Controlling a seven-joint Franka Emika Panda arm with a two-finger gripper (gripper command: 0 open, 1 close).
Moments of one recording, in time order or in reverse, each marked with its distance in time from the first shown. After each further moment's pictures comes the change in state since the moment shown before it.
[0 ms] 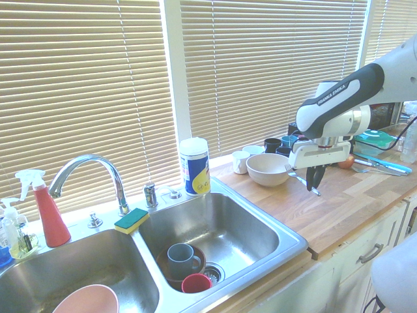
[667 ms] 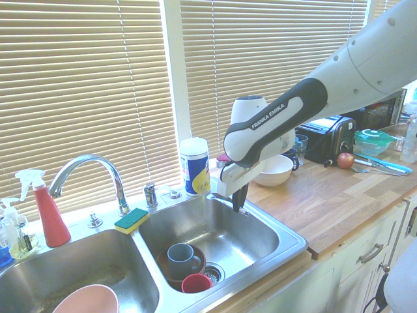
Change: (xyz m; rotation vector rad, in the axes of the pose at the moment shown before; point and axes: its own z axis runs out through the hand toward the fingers) arm -0.132 -0.166 0.068 0.017 -0.047 -0.566
